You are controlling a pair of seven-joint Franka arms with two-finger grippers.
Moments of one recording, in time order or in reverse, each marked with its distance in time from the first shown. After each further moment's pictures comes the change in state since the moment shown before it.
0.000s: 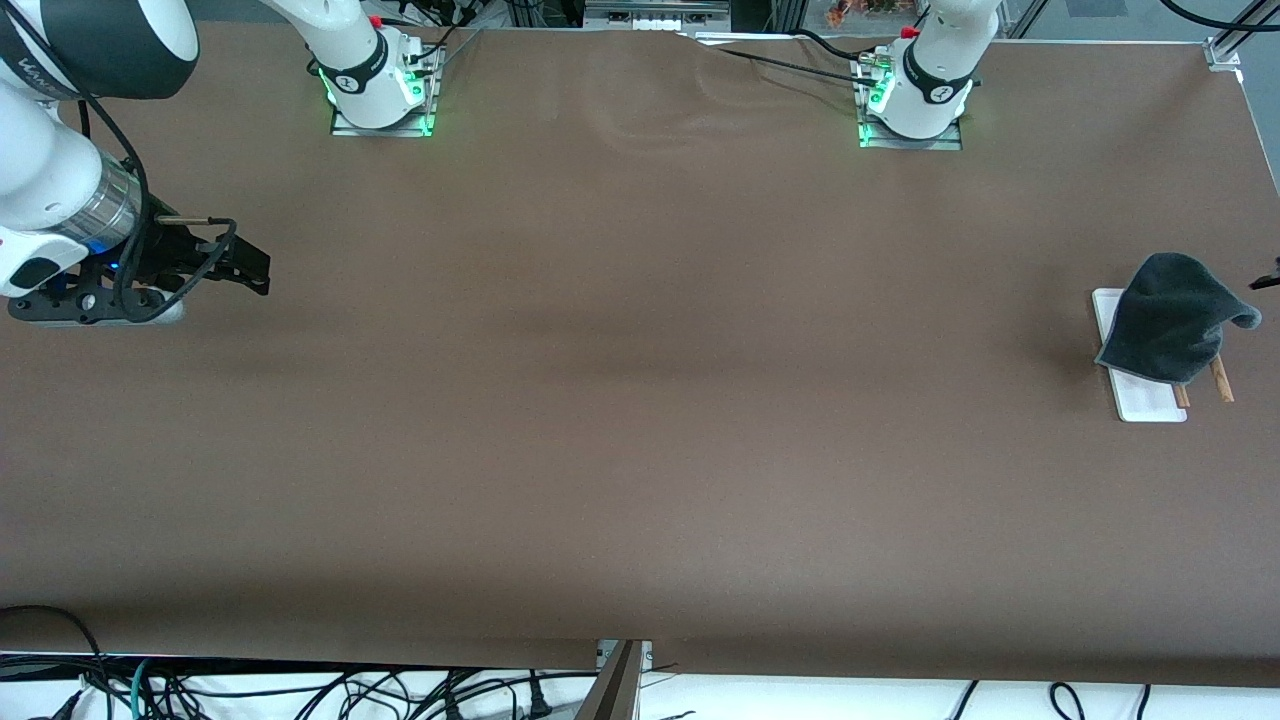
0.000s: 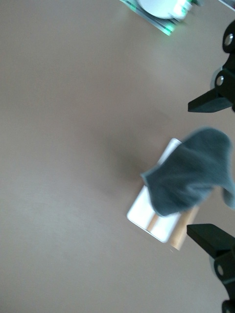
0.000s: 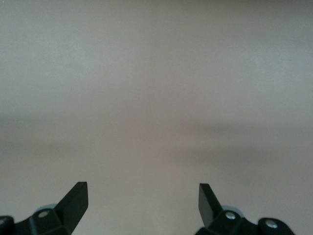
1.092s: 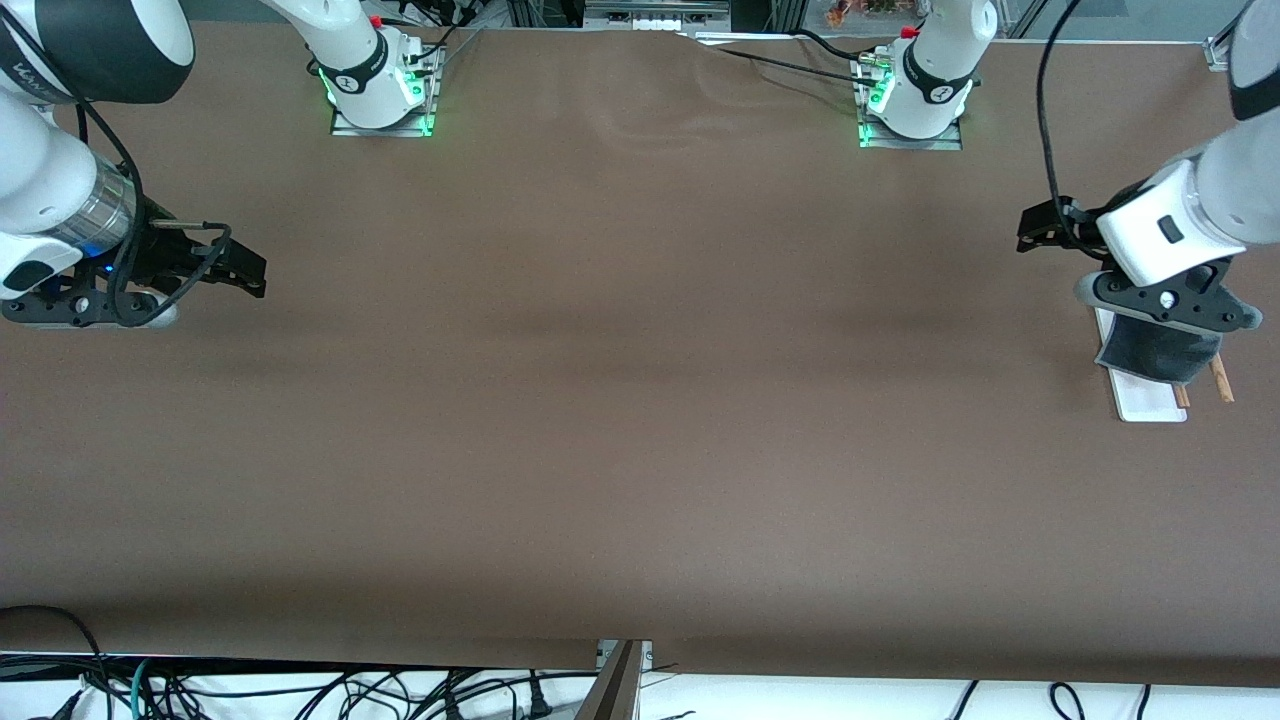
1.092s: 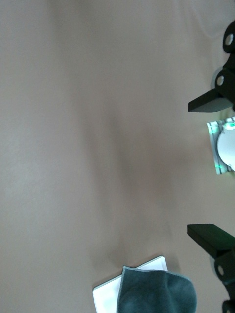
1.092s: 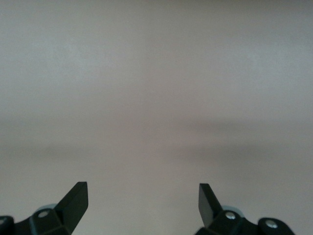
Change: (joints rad) left arm -0.543 -0.242 0.113 -0.079 -0.106 -0.129 -1.155; right arm -0.012 0.008 -0.003 0.001 0.000 0.000 0.010
